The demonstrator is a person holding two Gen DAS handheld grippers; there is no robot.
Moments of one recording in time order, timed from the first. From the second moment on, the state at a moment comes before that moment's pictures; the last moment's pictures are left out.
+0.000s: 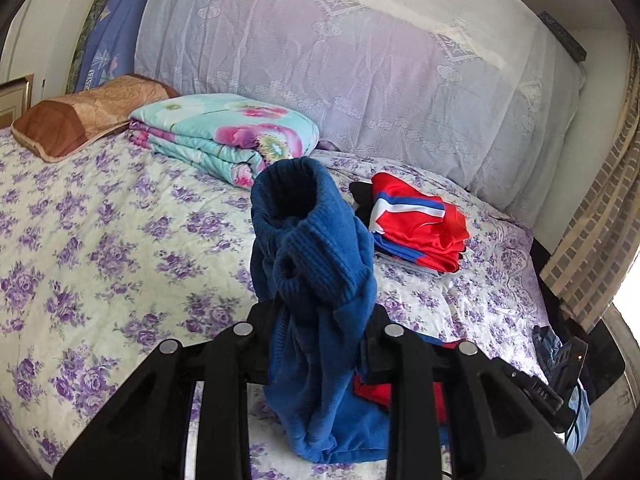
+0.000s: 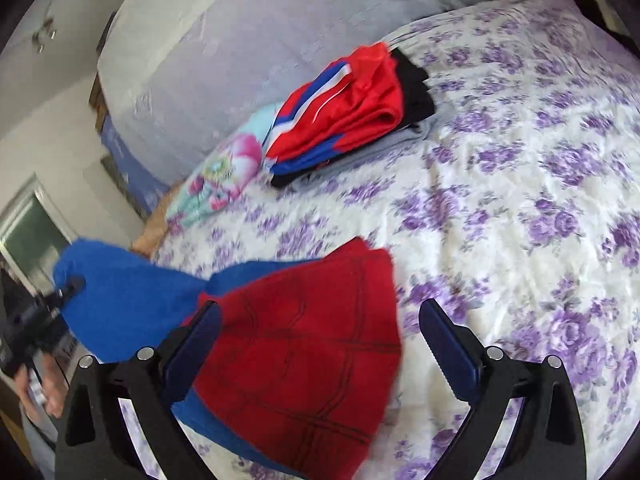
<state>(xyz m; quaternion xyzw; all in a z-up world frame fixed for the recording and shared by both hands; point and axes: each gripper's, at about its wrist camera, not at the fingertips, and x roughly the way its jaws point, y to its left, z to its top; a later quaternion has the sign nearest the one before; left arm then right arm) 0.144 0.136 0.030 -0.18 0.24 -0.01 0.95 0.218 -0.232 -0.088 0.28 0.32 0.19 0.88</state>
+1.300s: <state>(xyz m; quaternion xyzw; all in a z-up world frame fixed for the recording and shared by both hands) 0.159 -0.017 -0.032 -0.05 0.32 -0.08 0.94 0.161 -0.246 -0.045 0.24 0.11 0.27 0.93</state>
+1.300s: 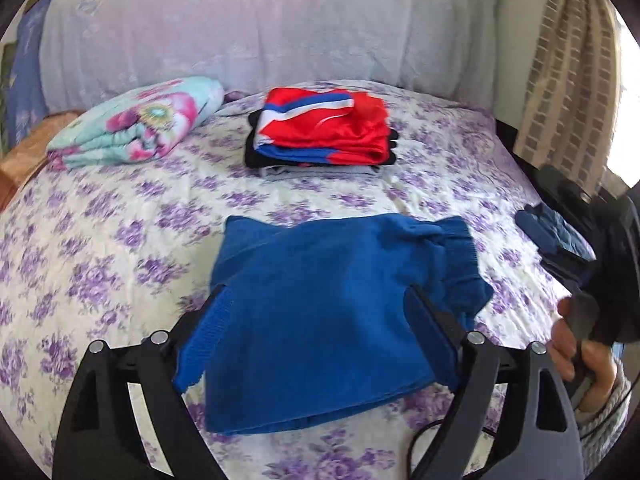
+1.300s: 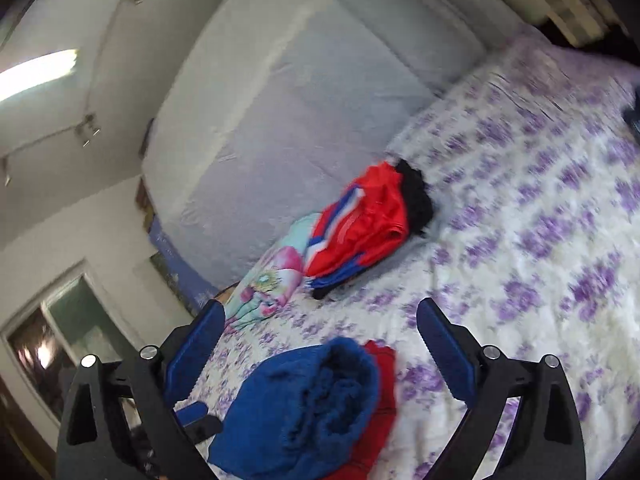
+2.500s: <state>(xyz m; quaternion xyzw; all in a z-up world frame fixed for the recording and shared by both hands) 0.309 0.048 -0.100 -0.07 0.45 -0.05 0.89 0.180 -0.105 -0.095 -0.09 0.36 0.34 0.87</state>
